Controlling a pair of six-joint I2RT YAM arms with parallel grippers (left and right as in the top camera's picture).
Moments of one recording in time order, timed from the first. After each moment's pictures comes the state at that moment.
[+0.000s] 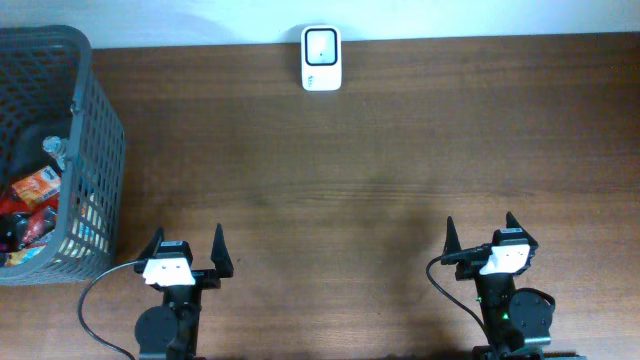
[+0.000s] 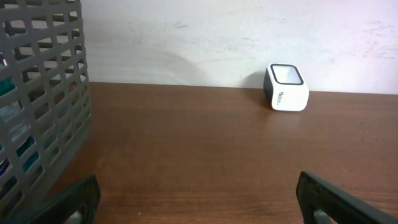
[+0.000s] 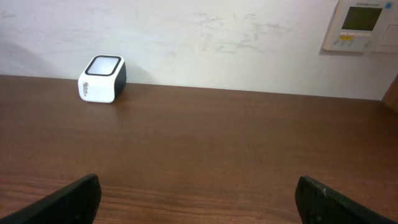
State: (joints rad) left arm -0.03 0.01 0.01 -0.08 -0.04 -0.06; right arm 0.02 0.01 0.01 -0.08 0.00 -0.05
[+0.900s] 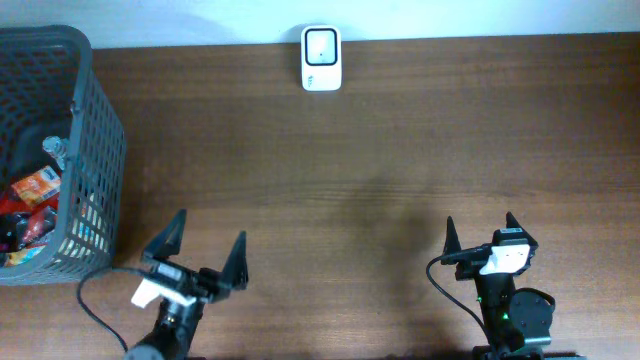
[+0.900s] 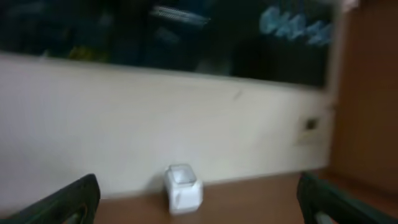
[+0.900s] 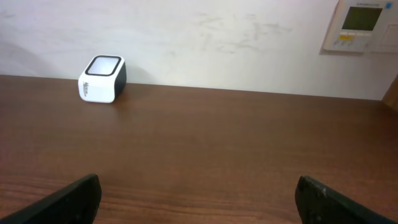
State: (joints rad) left arm -0.03 0.01 0.01 0.43 0.36 -0.22; right arm 0.02 0.01 0.01 -0.08 0.00 -0.05
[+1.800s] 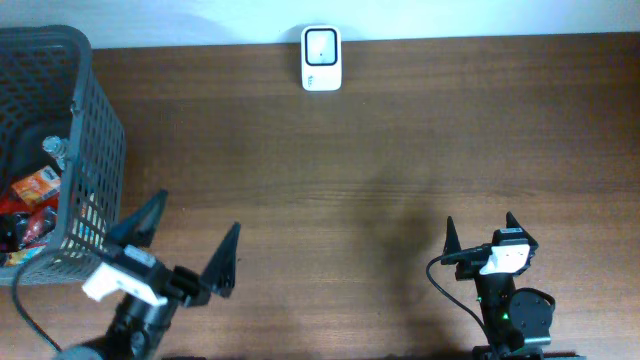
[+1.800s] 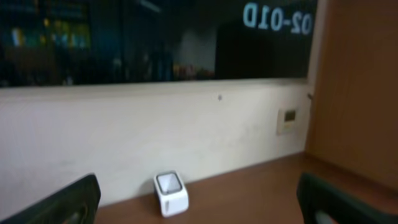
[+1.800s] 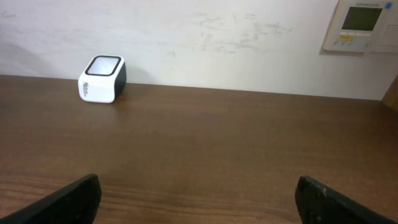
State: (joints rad) left arm -0.03 0.34 0.72 -0.18 0.40 -0.13; right arm 0.02 0.01 0.01 -0.08 0.00 -0.05
